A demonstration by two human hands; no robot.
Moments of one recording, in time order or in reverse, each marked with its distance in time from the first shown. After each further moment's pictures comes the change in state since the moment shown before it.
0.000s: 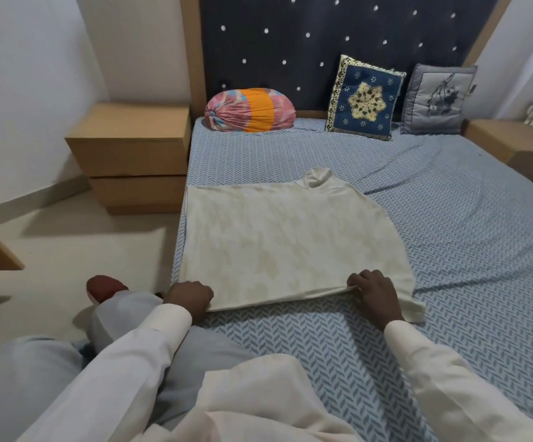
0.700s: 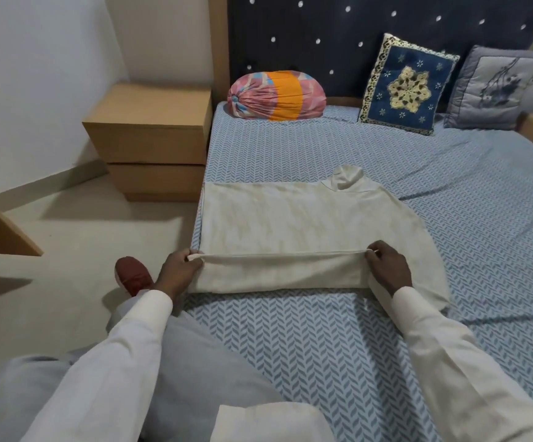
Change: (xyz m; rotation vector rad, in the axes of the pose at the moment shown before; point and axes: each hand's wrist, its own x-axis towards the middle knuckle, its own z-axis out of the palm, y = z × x) left_hand 0.048 -0.074 -0.012 -1.471 0.317 -0.435; right_hand 0.131 -0.021 -0.017 0.524 -0.001 0.378
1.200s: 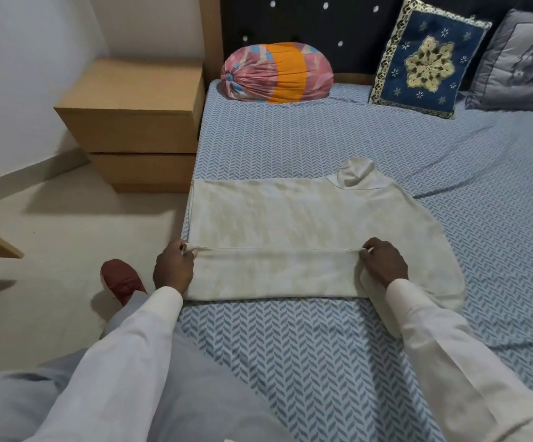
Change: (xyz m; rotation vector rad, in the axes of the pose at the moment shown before) left_hand 0.078 0.009 0.039 0.272 0.265 -0.021; right_hand 0.085 -0.005 0.038 -0.214 -0.155 0.063
